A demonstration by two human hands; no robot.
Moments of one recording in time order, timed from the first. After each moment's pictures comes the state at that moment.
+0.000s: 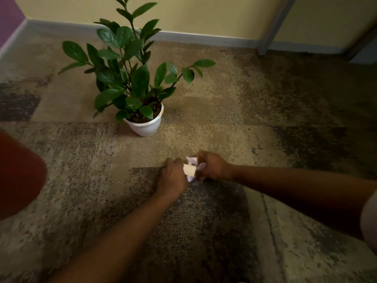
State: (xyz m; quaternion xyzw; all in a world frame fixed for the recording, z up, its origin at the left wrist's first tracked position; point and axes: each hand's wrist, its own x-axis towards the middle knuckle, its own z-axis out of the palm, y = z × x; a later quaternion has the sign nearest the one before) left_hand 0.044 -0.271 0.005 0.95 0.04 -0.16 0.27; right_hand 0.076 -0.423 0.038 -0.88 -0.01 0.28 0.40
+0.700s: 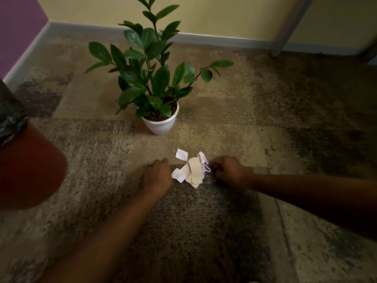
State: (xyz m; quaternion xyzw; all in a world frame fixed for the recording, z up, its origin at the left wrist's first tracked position) left_hand 0.043 -0.195 0.009 0.98 0.04 -0.18 0.11; right_hand 0.071 -0.437 0.015 -0.94 -0.09 0.23 0.21
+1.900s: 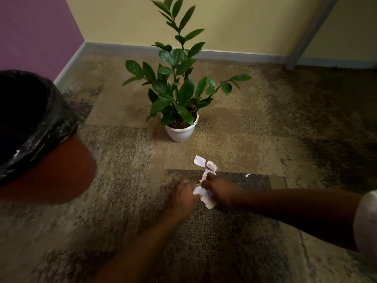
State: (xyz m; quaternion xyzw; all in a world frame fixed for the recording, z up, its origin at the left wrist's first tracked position) left_hand -0.009 -0.203 -0.015 0.94 0.00 -0.15 0.32; right_hand 0.040 -0.368 -0.001 -0.92 -0.27 0.23 0.14
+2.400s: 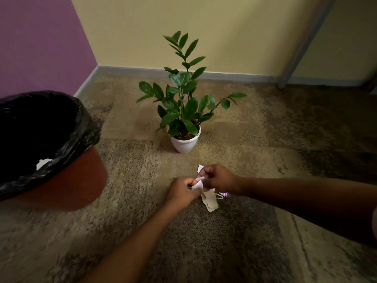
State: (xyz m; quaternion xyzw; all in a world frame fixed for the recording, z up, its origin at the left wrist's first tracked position) left_hand -0.008 -0.175 0.049 0.83 0.05 -0.12 0.54; right_hand 0.052 -0.336 0.070 -0.85 -0.11 0.26 0.45
